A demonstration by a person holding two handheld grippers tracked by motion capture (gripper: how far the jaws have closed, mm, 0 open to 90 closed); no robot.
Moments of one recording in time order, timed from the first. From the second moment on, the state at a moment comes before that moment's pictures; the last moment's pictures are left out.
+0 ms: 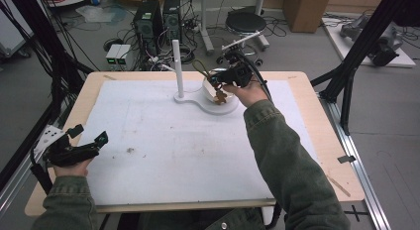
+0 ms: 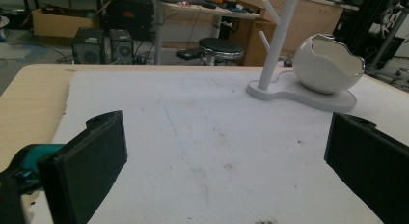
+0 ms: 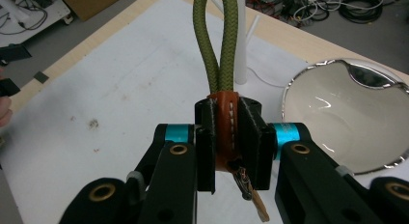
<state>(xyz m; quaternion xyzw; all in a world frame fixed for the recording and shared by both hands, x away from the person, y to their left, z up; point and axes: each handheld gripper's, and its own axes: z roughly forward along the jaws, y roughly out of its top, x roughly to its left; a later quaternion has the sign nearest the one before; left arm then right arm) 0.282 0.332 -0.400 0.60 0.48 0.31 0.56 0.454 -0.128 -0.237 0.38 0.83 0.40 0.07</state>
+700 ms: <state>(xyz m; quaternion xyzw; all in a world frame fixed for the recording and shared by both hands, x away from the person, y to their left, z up) 0.282 0.332 -0.400 0.60 0.48 0.31 0.56 0.471 -0.094 -0.222 0.37 0.83 0.42 0.05</state>
